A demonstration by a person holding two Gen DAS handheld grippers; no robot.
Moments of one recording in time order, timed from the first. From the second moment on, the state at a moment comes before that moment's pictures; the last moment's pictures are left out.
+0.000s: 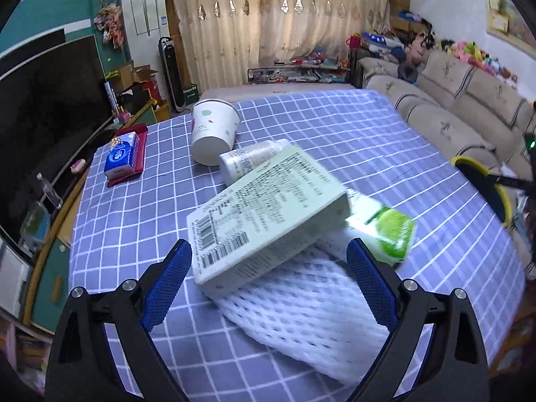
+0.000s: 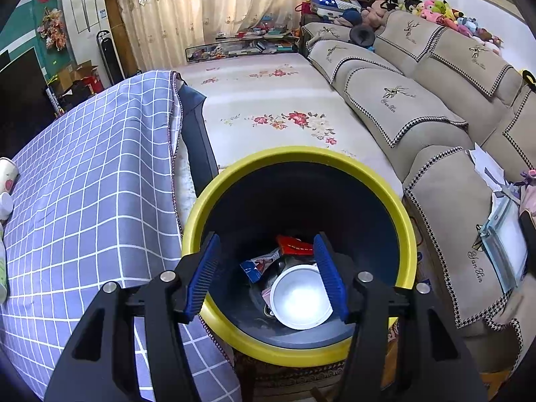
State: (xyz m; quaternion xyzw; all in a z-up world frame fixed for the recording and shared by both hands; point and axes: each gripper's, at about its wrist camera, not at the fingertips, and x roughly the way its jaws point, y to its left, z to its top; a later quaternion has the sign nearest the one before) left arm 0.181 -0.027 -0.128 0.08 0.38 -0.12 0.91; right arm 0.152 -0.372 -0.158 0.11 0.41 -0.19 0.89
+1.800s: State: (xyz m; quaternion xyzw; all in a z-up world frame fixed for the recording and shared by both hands) left arm 0.160 -0.074 -0.041 0.14 0.27 -0.16 0.94; right arm 0.114 -0.349 -0.121 0.10 0.36 -0.15 0.91
